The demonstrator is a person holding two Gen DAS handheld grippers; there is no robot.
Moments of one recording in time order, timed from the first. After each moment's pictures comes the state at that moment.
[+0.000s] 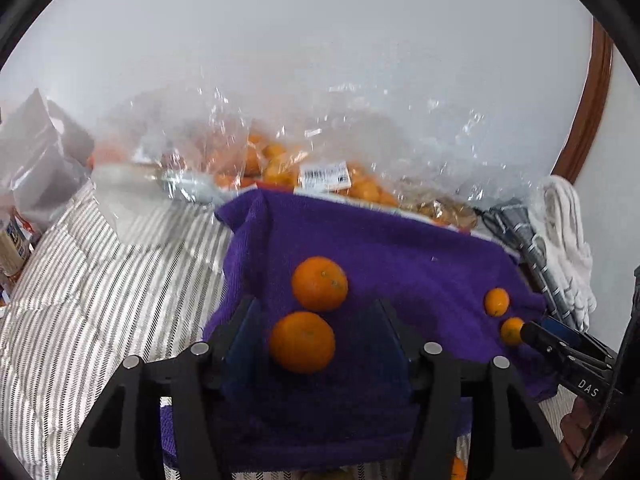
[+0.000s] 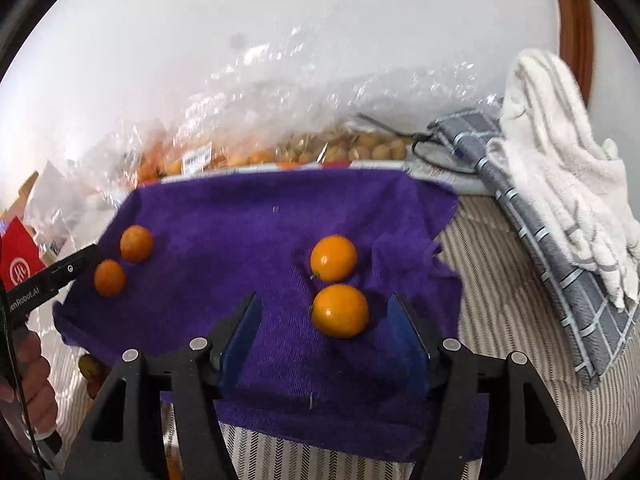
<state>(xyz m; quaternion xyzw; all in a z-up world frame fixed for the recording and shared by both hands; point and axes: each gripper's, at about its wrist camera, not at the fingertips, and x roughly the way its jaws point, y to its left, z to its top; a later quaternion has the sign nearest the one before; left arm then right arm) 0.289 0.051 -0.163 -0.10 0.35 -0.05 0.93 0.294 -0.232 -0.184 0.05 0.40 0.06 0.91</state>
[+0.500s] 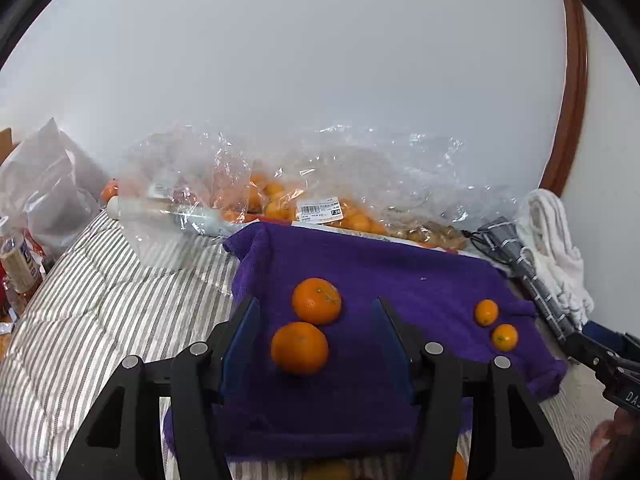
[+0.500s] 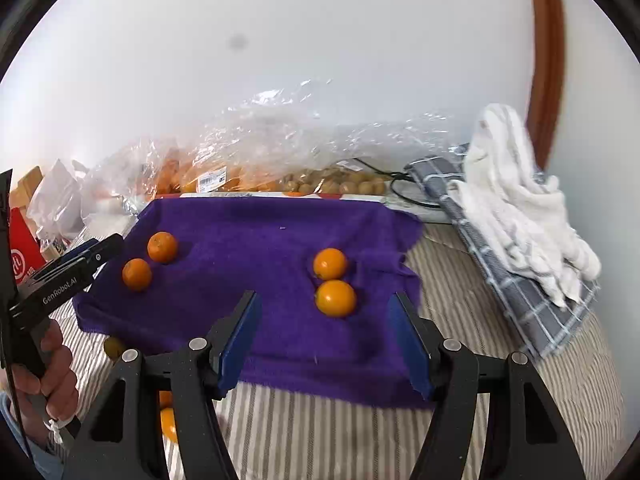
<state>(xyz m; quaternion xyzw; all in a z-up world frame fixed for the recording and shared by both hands) 0.257 0.052 -0.150 -0.09 0.28 -0.05 0.95 0.229 -0.221 -0.138 0.01 0.36 0.02 0.93</state>
